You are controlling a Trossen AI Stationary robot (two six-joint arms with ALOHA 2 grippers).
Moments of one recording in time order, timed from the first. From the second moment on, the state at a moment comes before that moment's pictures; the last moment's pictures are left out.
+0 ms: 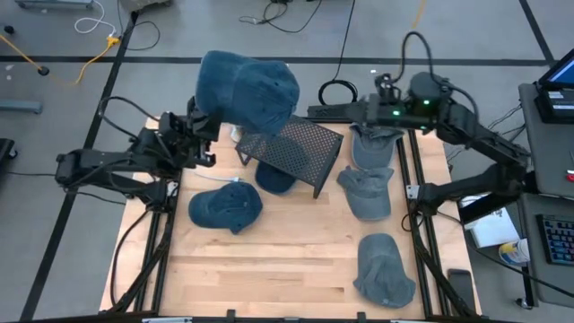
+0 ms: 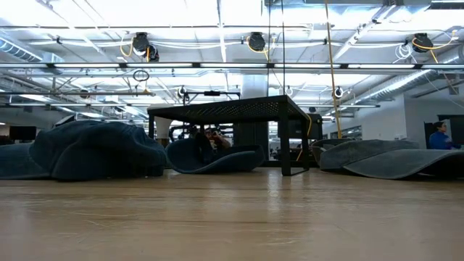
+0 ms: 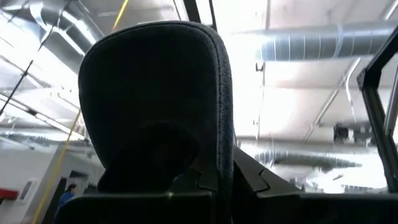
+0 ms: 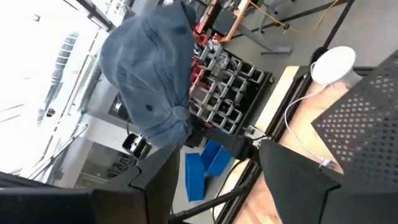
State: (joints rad) left arm 0.11 1.07 0.80 1.16 -0.13 -0.02; right arm -0.31 1.19 1.57 -0.48 -0.12 1.06
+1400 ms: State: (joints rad) left arm 0.15 1.22 0.81 1.18 -0.10 -0.31; right arm -0.15 1.31 1.59 -0.17 -0.06 0.91
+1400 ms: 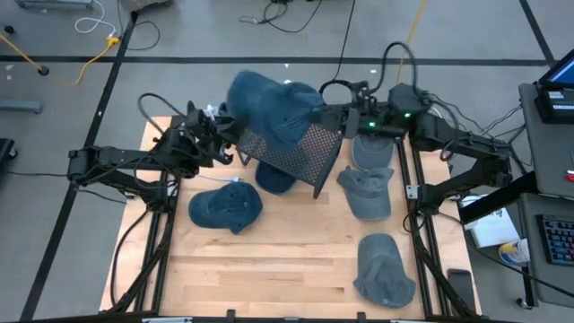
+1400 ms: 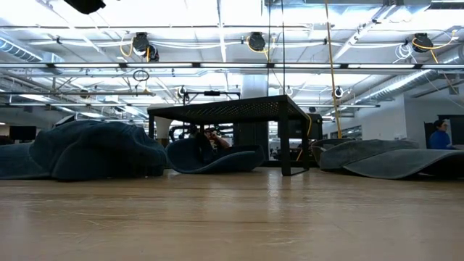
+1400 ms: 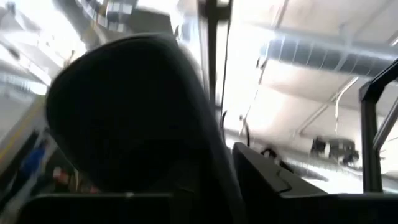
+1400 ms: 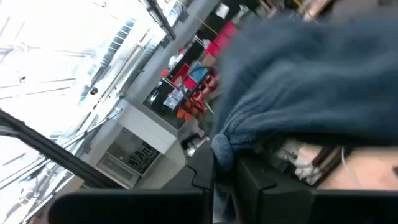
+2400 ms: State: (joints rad) left arm 0.00 1.04 0.81 0.30 0.11 -0.65; right arm -0.28 1.27 1.59 -0.32 -0.11 0.75
